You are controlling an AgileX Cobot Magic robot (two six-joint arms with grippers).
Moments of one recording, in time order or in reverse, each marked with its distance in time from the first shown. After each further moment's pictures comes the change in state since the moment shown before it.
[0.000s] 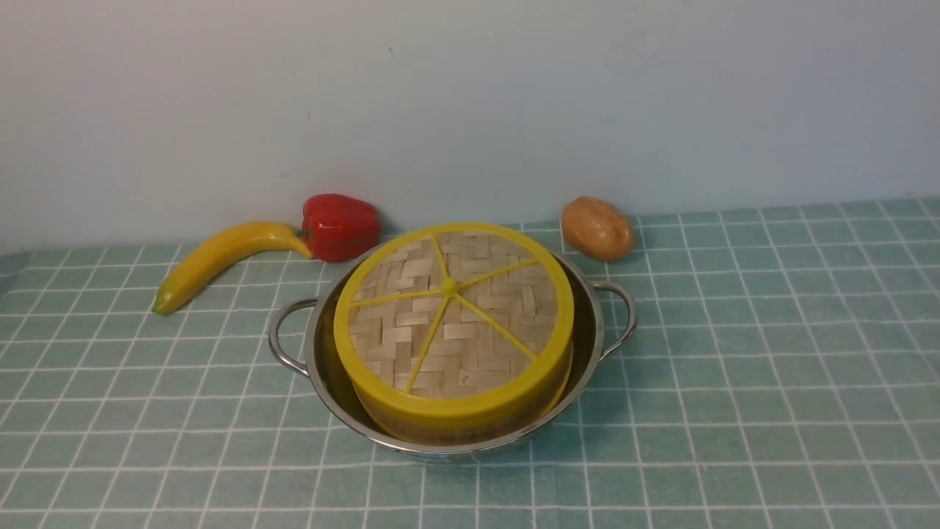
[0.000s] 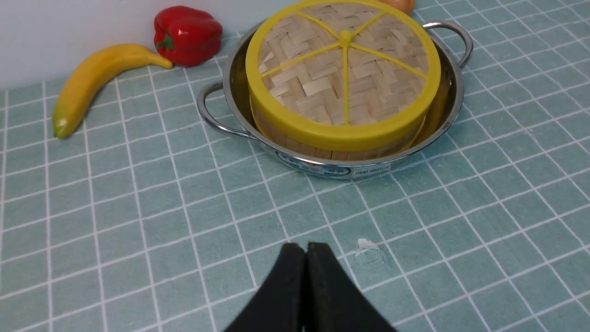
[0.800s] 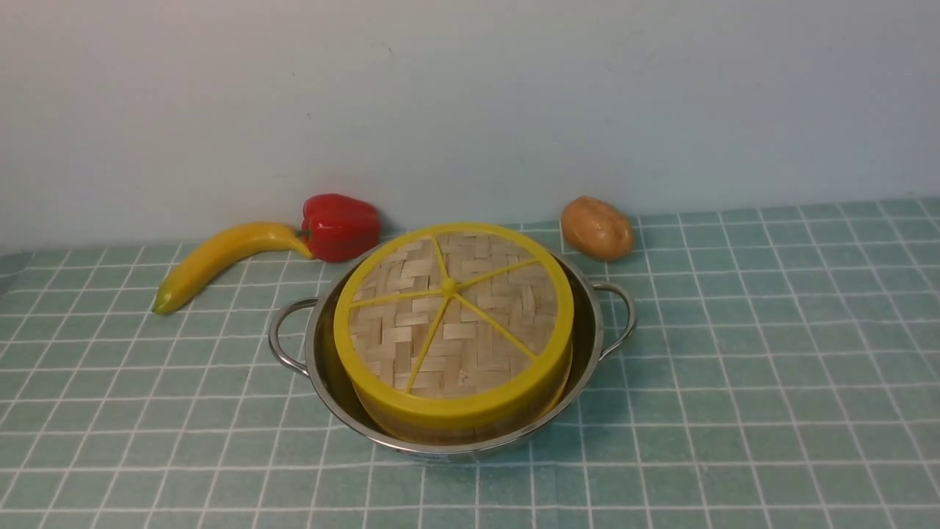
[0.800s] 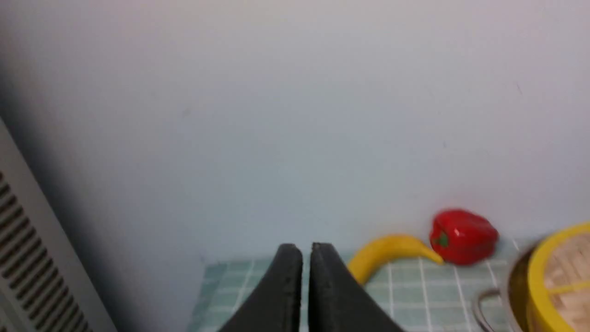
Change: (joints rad) right arm 0.000 0.000 0.005 0.129 0.000 0.004; left arm 0.516 -0.182 0.194 0.213 -0.530 0.038
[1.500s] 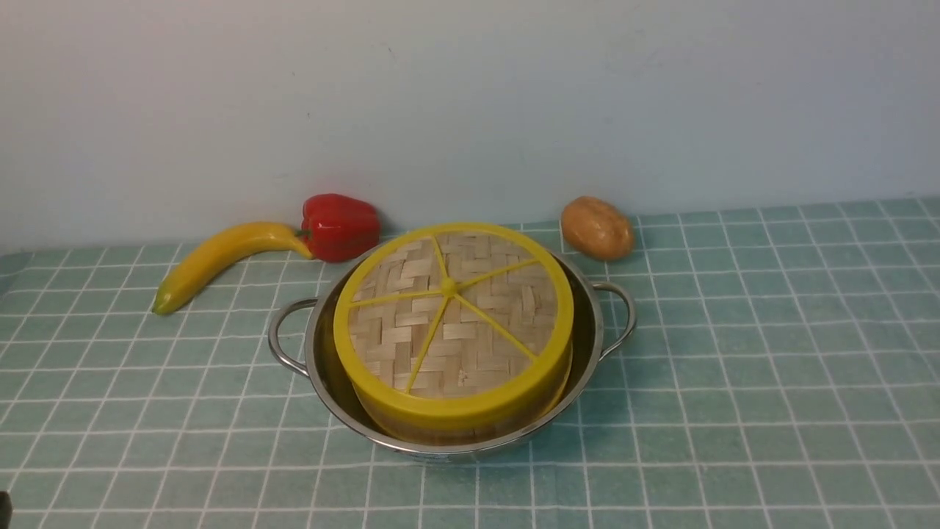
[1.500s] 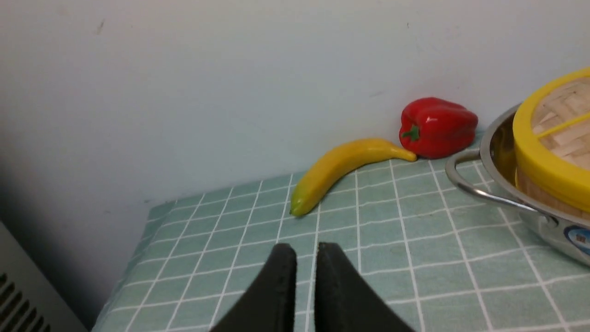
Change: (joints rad) right arm 0.000 0.000 0.000 0.024 -0.001 0.000; left arm 0.037 -0.120 0.577 0.017 -0.369 0.003
